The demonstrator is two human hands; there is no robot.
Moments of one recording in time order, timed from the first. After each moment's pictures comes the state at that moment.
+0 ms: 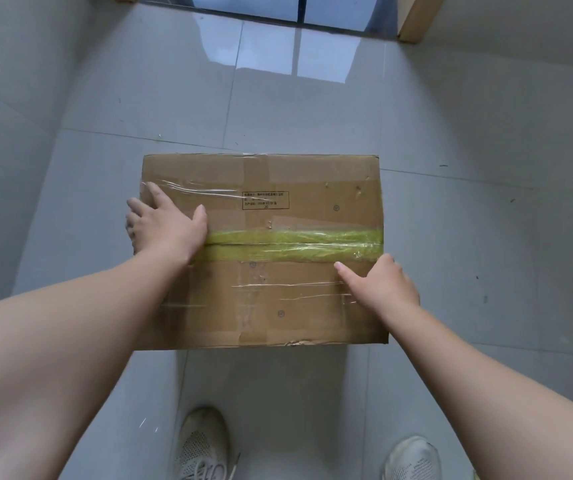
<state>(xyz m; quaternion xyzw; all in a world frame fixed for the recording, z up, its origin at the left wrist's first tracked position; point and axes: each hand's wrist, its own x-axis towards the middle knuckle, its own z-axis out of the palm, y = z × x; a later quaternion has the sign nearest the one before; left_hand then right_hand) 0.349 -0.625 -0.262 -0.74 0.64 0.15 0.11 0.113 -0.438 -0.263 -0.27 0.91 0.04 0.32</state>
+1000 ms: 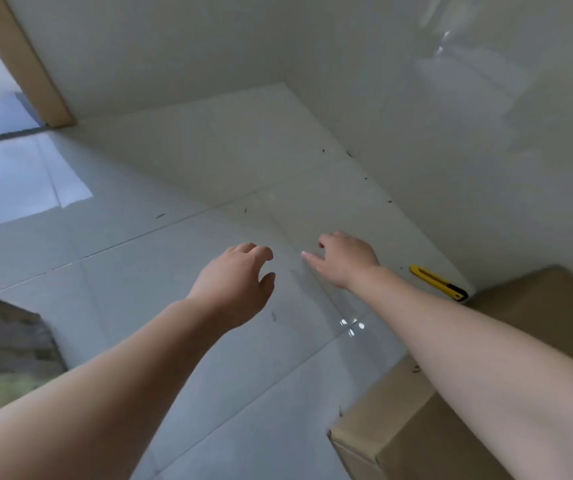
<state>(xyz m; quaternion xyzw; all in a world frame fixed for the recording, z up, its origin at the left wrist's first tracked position) -0.100 -0.365 -0.298 -0.10 0.96 0.26 0.01 -0.251 -0.208 -0.324 -0.27 0.95 0.02 0.13</state>
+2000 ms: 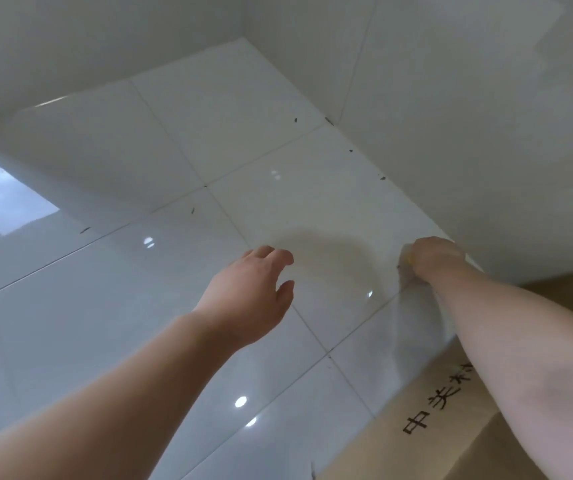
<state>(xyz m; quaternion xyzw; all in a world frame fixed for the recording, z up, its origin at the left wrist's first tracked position) -0.222 -0.279 -0.349 -0.07 0.96 0.26 0.05 -0.429 -0.031 -0.423 -0.04 0.94 0.20 0.26</state>
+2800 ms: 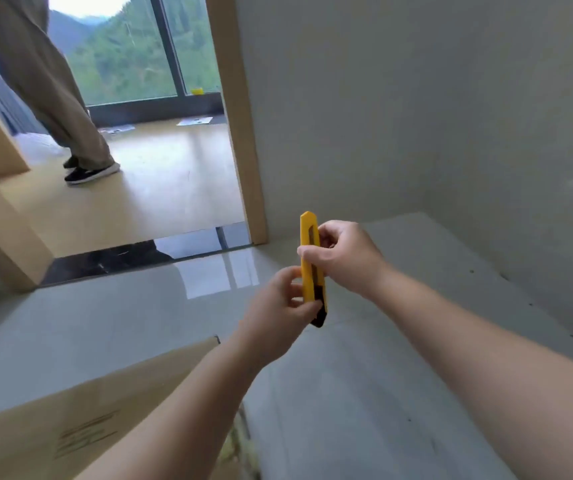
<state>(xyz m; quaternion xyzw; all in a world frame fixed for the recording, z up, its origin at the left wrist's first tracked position) -0.002 -0.491 -0.163 -0.27 0.77 0.56 -0.15 -0.147 -0.440 -0.146 -0.41 0.75 -0.50 0.15</state>
